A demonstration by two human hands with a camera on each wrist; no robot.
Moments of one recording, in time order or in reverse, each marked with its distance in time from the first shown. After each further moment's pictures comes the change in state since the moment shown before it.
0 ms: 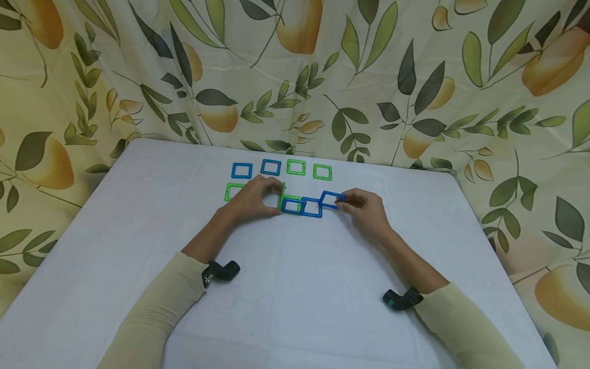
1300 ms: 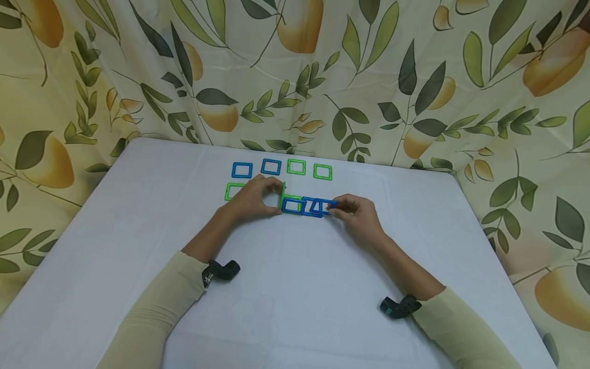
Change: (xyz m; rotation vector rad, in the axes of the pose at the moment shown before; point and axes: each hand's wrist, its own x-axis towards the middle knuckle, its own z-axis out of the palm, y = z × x) left_hand 0.001 -0.002 -0.001 0.004 -0.010 0.000; right_hand -0.011 -0.007 0.017 0.021 -0.039 -0.070
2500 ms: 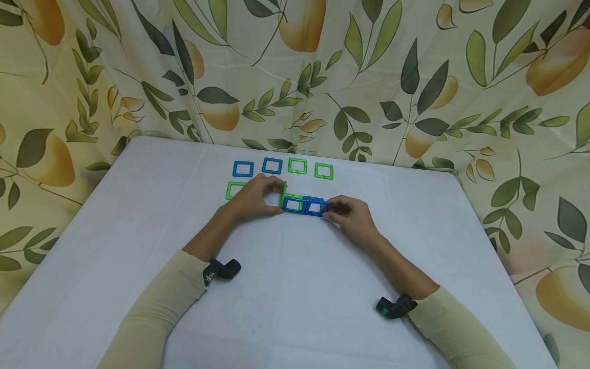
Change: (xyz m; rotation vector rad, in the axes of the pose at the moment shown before) left_hand -0.001 0.002 -0.001 0.011 0.001 -0.006; right_hand 0.001 0.001 0.013 0.046 -0.041 0.043
